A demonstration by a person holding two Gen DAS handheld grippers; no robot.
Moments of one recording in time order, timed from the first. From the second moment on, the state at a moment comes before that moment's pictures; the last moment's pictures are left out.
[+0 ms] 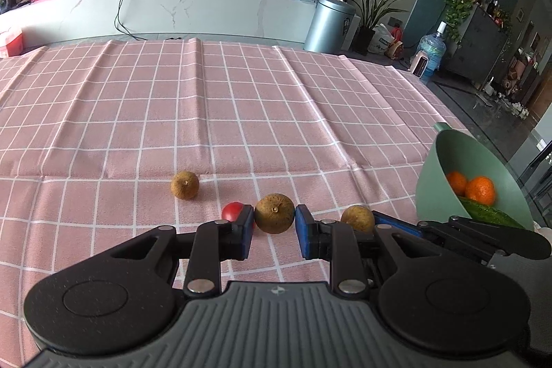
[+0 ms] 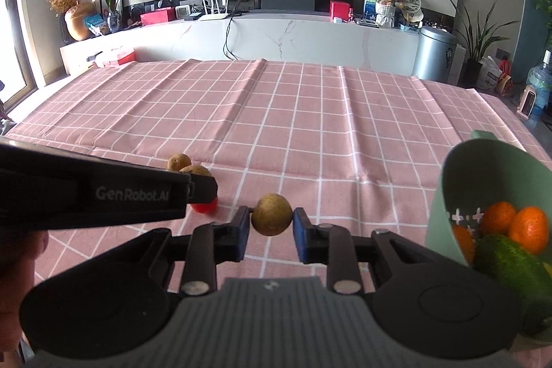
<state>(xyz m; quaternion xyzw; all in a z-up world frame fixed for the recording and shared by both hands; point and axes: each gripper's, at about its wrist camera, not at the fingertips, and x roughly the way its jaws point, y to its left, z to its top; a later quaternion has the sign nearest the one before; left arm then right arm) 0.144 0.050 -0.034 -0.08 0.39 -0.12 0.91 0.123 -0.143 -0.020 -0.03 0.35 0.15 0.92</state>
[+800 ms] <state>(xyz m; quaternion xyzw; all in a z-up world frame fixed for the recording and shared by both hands) 0.158 -0.107 0.015 0.03 0.38 -0.25 0.89 0.096 -0.303 0.047 -0.03 0.36 0.01 0.93</state>
